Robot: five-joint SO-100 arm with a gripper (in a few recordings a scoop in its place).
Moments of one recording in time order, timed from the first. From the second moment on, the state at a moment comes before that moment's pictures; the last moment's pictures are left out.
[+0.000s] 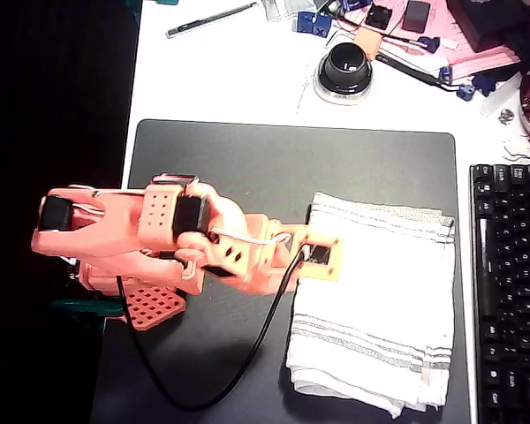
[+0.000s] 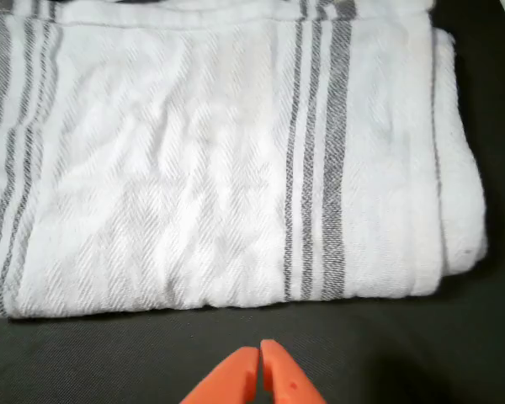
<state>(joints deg) 3.9 167.8 157.6 65.0 -83.1</state>
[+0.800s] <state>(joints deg) 1.1 191.2 179.6 72.5 -83.3</state>
